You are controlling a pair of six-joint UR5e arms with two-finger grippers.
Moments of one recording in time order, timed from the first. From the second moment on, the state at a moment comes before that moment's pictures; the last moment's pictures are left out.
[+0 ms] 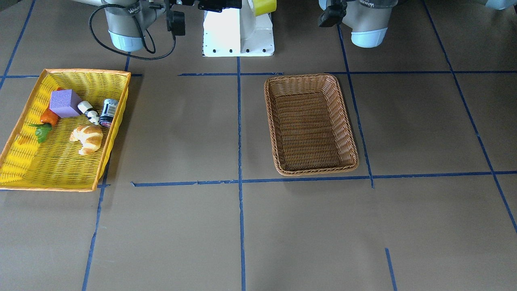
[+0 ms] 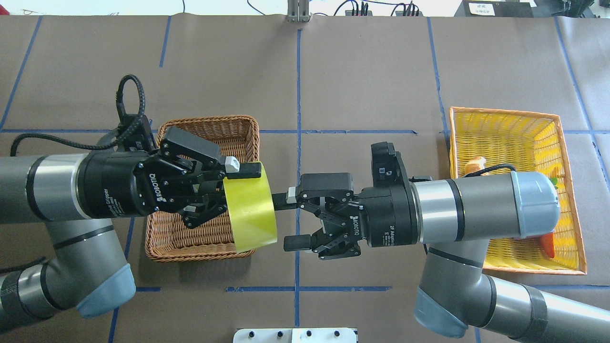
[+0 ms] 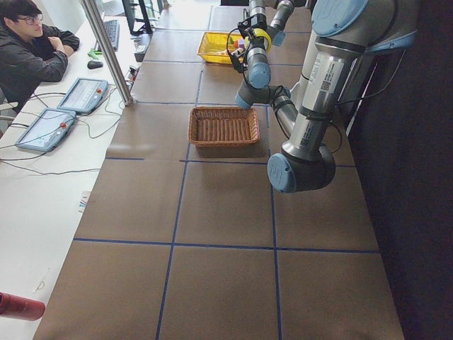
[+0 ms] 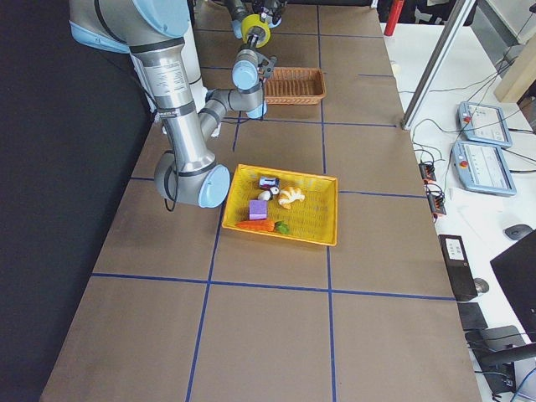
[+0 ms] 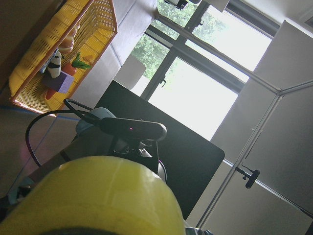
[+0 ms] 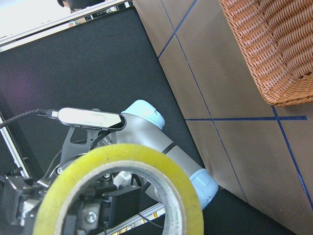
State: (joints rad) left arm -0.55 -1.94 -1.92 -3.22 -1.89 -2.48; right arm 0.43 -1.14 1.87 -0.09 1.95 2.22
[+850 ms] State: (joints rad) left arm -0.78 -1.93 -1.90 -2.82 -2.29 -2.29; right arm 0.82 -1.19 1.86 -0.55 2.26 1.79
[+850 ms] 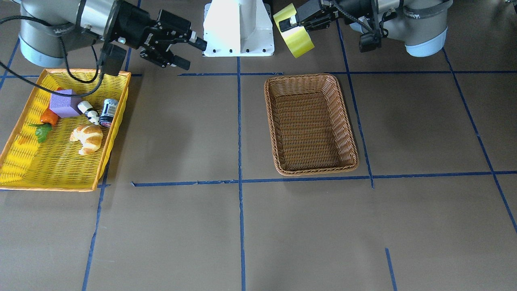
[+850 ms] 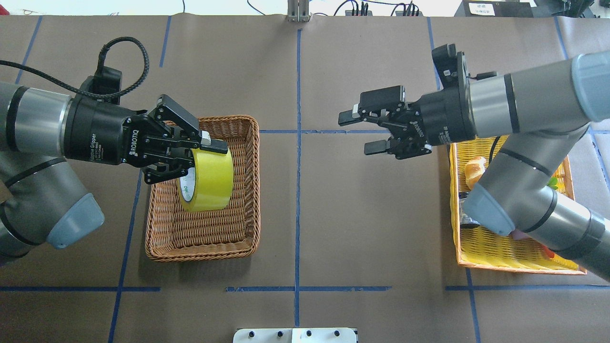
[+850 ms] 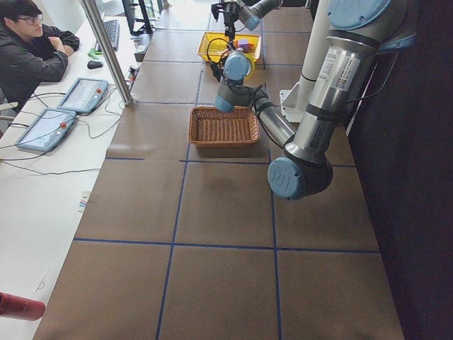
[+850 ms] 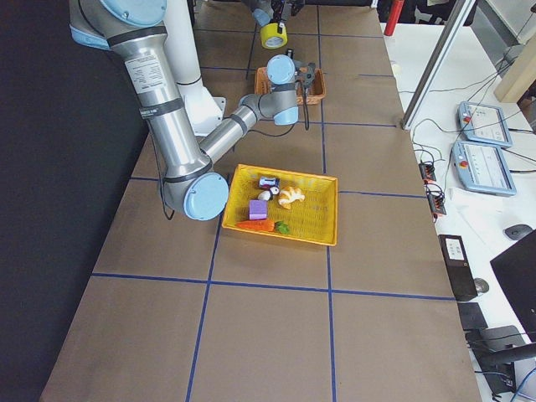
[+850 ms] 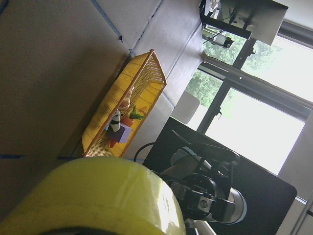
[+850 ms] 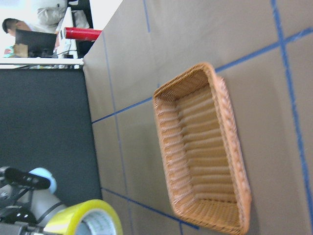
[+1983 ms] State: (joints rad) left arm -0.61 -1.96 -1.82 -2.03 -2.03 -1.49; right arm 1.18 -1.29 1.86 -1.55 2.27 0.51
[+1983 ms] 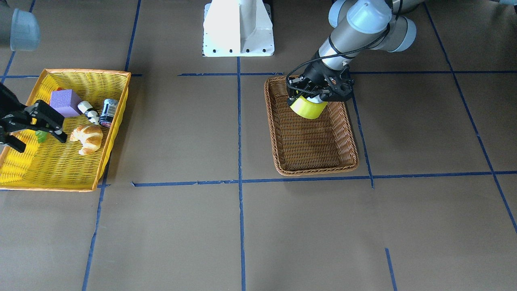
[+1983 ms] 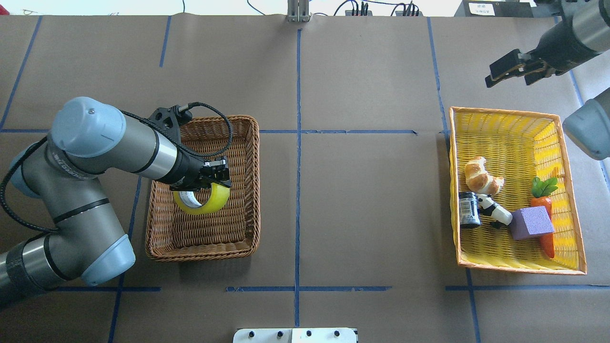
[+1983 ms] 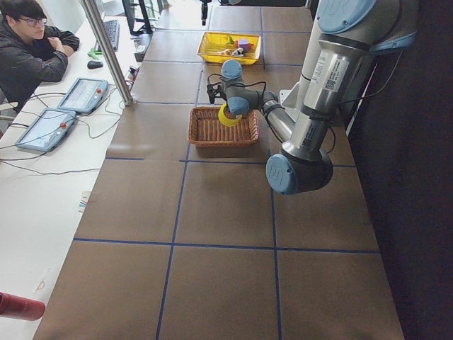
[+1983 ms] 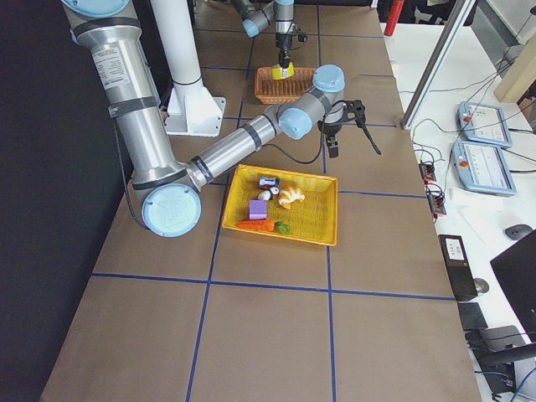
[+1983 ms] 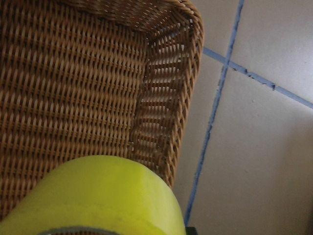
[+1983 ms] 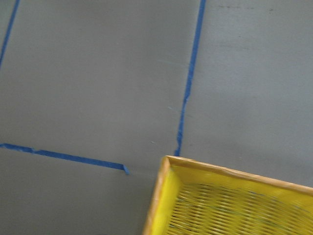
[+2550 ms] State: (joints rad) left arm -0.59 -1.96 -1.78 -1.99 -1.97 -1.39; right arm 1.32 -1.36 1.87 -1.75 2.33 0.19
